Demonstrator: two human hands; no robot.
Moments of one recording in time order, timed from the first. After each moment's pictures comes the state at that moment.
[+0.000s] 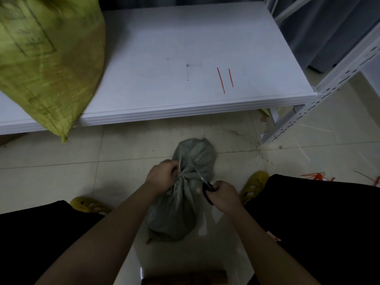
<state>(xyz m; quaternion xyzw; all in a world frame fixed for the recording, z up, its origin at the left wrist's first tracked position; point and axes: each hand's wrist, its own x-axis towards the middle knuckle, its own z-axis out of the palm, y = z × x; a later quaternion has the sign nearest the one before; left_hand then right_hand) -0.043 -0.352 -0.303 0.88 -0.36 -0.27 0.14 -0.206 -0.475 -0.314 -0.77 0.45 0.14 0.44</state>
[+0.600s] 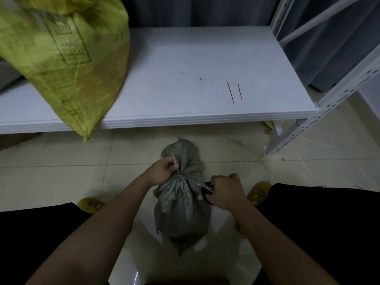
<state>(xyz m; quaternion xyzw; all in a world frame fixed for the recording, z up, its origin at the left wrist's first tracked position) -0.011 -0.326 -0.276 0.82 -0.29 -0.37 0.33 -0.177 -0.473 -0.278 -0.96 0.18 0.15 0.14</state>
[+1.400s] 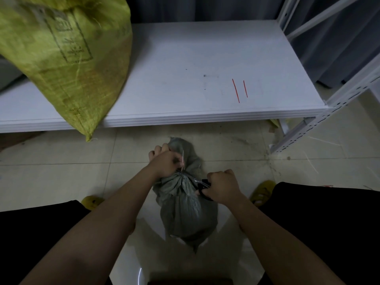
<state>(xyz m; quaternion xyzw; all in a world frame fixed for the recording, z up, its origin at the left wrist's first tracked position) 0.001 -0.342 -0.261 0.90 -0.32 -0.27 0.11 -0.152 -0.472 -0.297 -0.96 0.17 0.17 0.14</state>
